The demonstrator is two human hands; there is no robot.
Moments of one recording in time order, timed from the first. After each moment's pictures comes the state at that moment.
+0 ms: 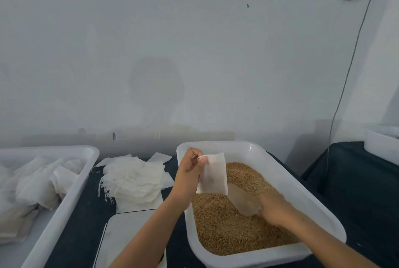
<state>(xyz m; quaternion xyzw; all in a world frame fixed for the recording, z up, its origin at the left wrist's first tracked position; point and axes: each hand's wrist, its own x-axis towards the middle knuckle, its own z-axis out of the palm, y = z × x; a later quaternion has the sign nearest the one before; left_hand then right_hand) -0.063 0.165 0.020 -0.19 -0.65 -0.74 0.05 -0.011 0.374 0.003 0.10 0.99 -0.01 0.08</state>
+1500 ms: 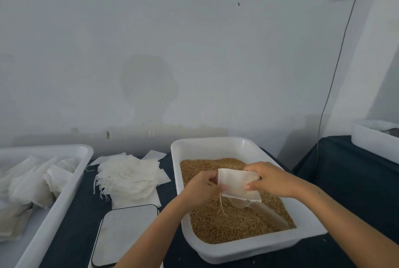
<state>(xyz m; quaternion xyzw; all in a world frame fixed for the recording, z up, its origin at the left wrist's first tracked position) -0.051 0.186 0.005 -0.29 -0.81 -0.51 -0.10 0.006 0.378 0.072 -0.07 0.97 -0.24 0.04</state>
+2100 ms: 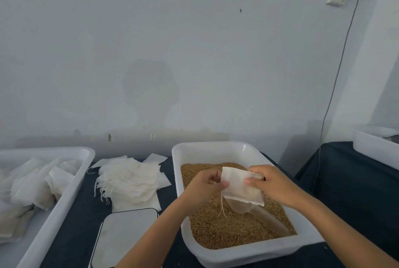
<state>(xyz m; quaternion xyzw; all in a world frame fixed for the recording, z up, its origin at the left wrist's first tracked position) -0.049 0.188 0.015 -0.29 -0.76 -0.58 -0.07 0.010 0.382 0.062 -0.06 0.94 -0.33 -0.05</state>
